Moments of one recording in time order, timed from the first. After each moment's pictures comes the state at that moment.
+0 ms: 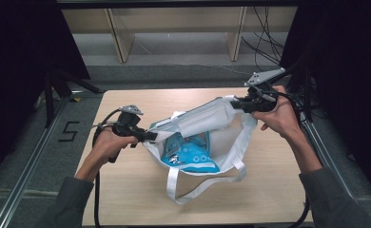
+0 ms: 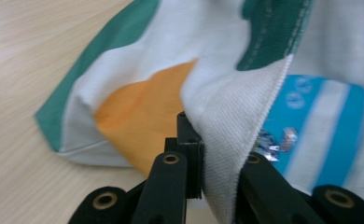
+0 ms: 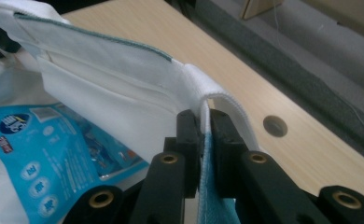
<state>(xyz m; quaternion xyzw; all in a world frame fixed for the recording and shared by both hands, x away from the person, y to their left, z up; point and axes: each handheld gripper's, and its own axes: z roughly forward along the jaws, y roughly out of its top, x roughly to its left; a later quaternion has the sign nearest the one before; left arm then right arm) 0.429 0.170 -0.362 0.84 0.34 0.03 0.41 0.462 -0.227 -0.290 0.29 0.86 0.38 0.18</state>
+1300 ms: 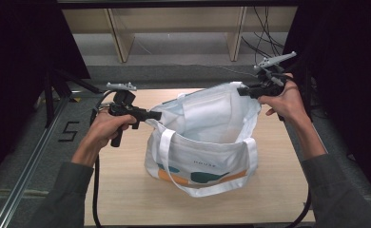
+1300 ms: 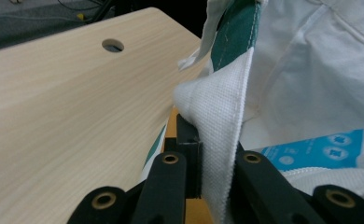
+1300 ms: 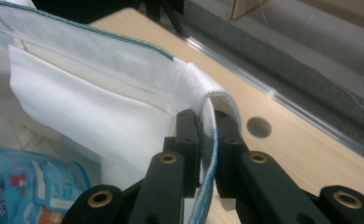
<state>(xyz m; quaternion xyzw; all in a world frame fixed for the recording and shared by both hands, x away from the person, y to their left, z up) 0.454 0.168 -0.325 0.79 0.35 0.00 0.50 0.491 -0.246 -0.273 0.34 0.83 0.40 0.17</state>
